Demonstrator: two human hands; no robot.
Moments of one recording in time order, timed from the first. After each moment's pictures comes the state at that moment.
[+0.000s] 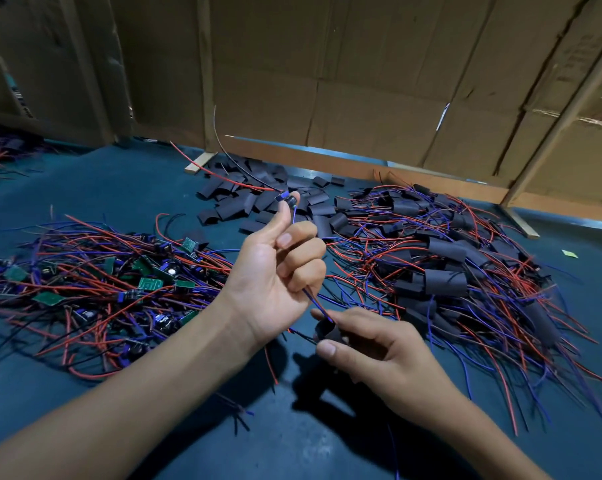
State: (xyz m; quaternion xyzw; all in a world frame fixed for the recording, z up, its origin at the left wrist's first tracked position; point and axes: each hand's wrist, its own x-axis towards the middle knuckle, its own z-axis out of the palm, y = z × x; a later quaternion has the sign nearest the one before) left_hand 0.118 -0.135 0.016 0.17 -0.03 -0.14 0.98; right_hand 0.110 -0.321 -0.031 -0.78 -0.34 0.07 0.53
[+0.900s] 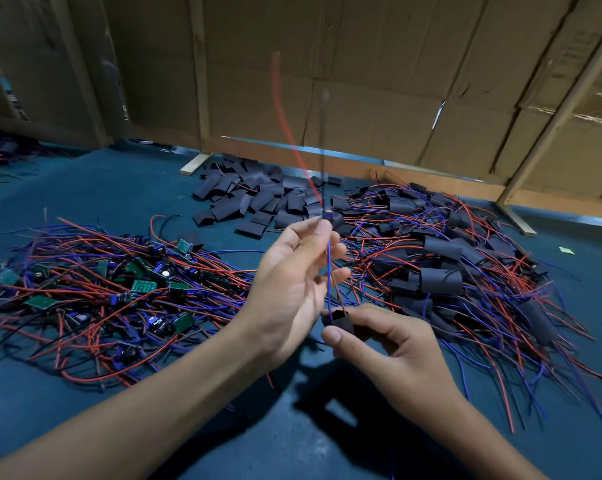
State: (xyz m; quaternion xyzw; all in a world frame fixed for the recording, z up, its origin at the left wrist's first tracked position) left_hand 0.113 -0.169 0.003 0.40 -0.02 0.07 0.91; right_hand 0.107 -0.323 -0.033 -0.75 -0.33 -0.03 0.58
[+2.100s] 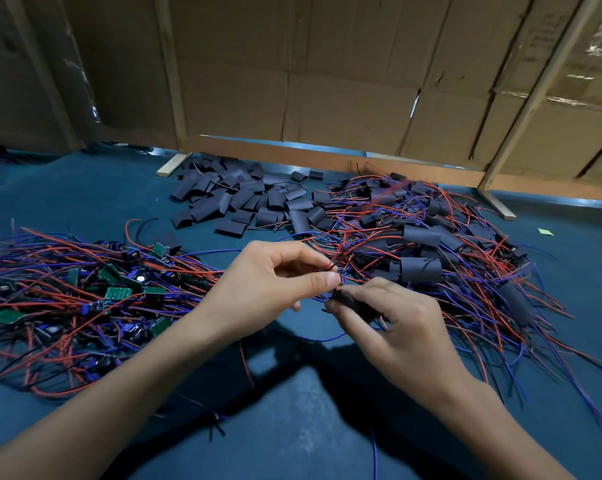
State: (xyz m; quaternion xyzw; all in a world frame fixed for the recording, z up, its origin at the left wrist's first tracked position) left_hand 0.113 -0.141 0.002 0.77 -0.11 0.04 0.63; right_hand 0.129 -0.344 -0.027 -0.82 -0.36 -0.25 0.38
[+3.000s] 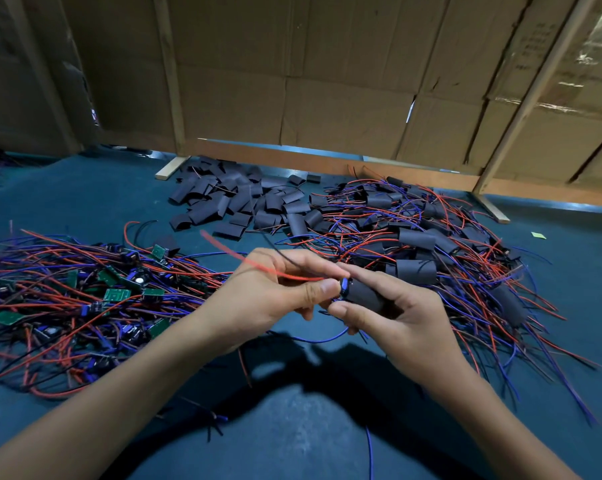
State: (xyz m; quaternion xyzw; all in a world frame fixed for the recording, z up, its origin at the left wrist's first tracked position) left_hand 0.108 -0.146 0.001 0.70 -0.18 -0.01 0.69; right_hand 0.135 -0.348 -0.026 -0.74 -0.33 -0.09 0.58
